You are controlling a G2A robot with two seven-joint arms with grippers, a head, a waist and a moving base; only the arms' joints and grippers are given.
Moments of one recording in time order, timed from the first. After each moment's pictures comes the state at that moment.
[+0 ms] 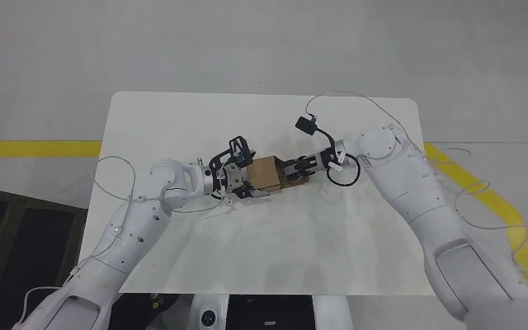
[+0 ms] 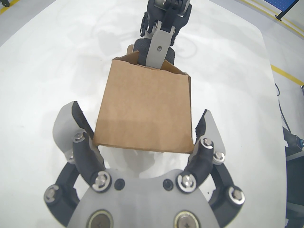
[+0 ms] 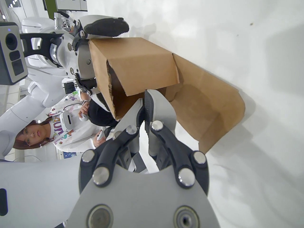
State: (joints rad) left arm 0.92 -1.09 -0.97 -1.37 1.03 -0.82 -0.30; right arm -0.50 -1.28 0.79 -0.82 0.12 -0.35 1.29
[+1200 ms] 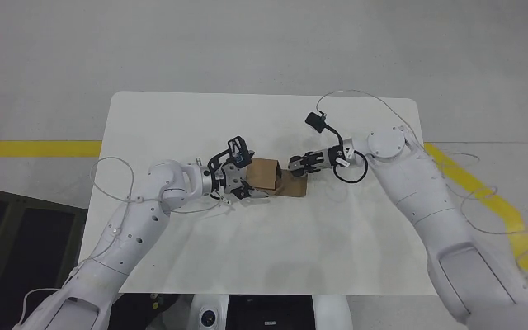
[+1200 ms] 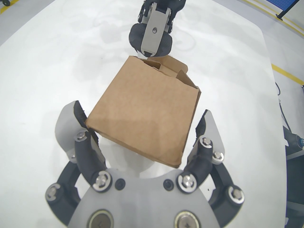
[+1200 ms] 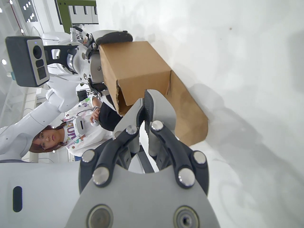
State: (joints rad) left arm 0.93 -1.09 -0.99 -1.38 1.03 -0.83 -0.31; right arm -0.56 -1.24 0.88 -0.87 0.13 -0.27 1.29
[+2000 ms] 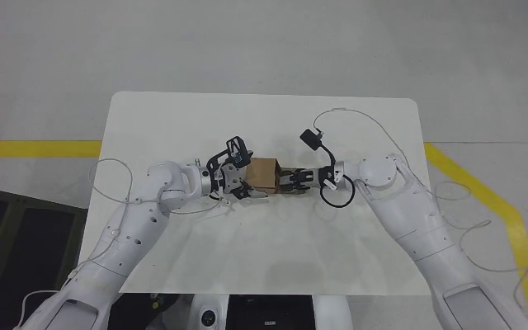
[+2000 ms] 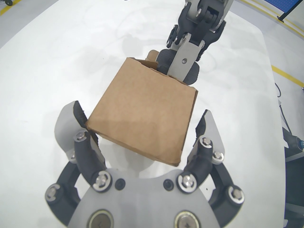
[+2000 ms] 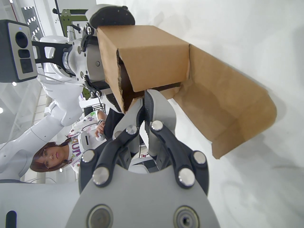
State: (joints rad) left arm 0.95 -1.09 -1.00 -1.39 1.03 -0.82 -0.32; right arm -0.79 -1.19 0.94 -1.21 0.07 -0.10 1.10
